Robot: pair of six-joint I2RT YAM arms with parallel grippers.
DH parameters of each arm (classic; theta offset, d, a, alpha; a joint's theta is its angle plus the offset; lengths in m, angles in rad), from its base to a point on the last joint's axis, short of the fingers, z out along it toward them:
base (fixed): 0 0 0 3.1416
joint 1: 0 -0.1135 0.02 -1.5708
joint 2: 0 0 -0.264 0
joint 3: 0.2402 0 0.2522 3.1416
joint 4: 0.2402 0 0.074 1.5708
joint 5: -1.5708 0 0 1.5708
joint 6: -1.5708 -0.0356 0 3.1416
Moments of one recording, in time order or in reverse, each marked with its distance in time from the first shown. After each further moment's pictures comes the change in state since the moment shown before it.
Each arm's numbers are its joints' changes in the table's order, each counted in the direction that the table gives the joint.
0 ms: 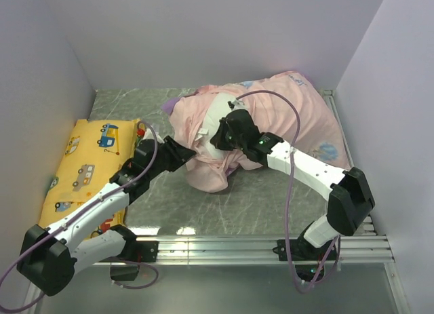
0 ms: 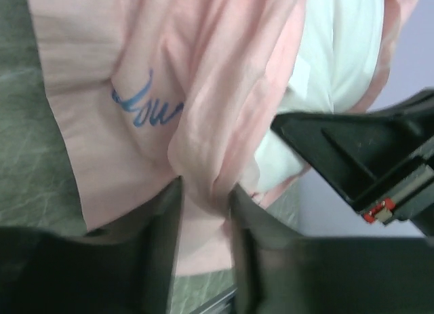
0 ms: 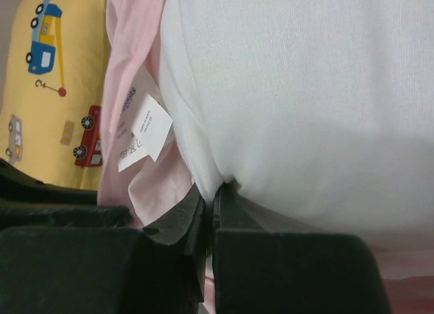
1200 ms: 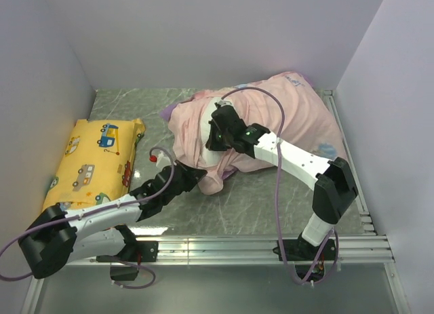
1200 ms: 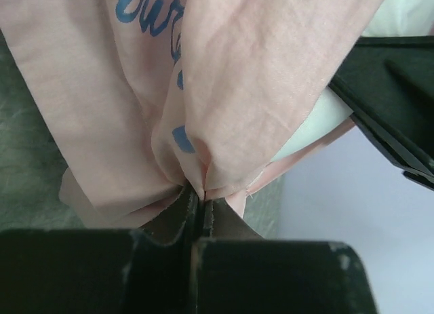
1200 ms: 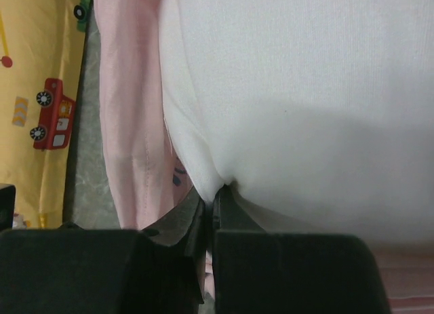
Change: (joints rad) left arm 0.328 -0.101 -0.197 -0.243 0.320 0.325; right arm -0.037 -0.143 0.190 0.209 -0.043 0.045
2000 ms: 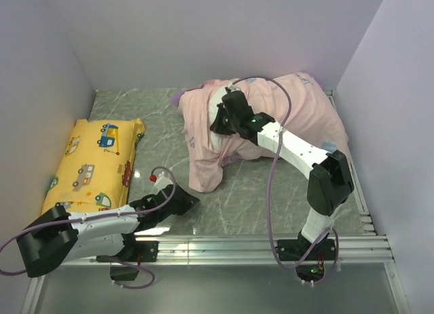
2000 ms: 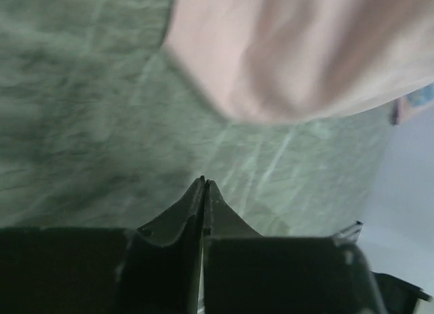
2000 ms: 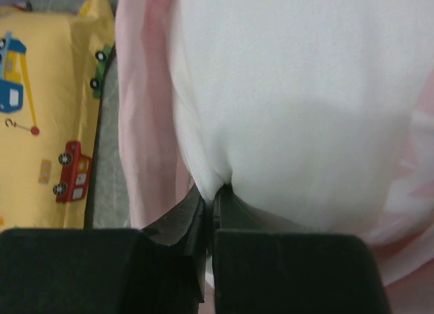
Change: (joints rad) left arm 0.088 0.063 -0.199 0.084 -0.014 0.064; right arm 0.121 -0.076 0.084 -0.061 0.079 -0.002
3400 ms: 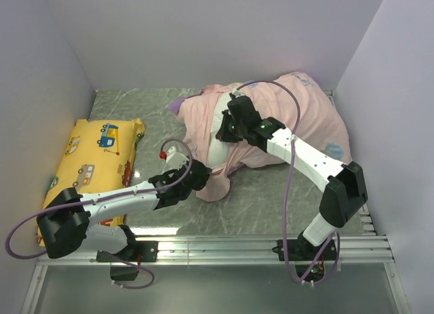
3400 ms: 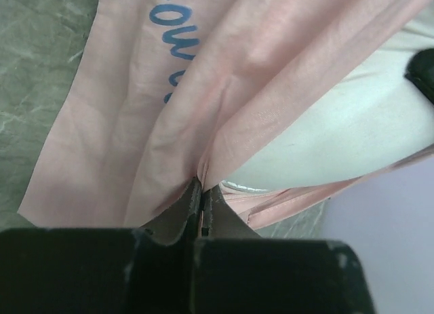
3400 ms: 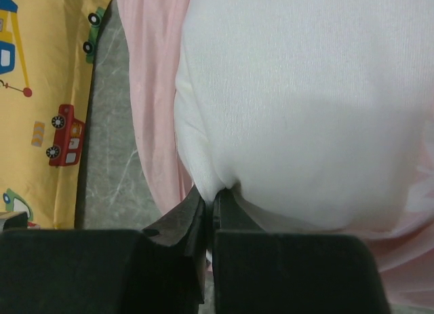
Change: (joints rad) left arm 0.038 -0.235 0.478 0.274 0.273 0.047; right arm -0.015 0.148 -0.092 0.072 -0.012 0.016
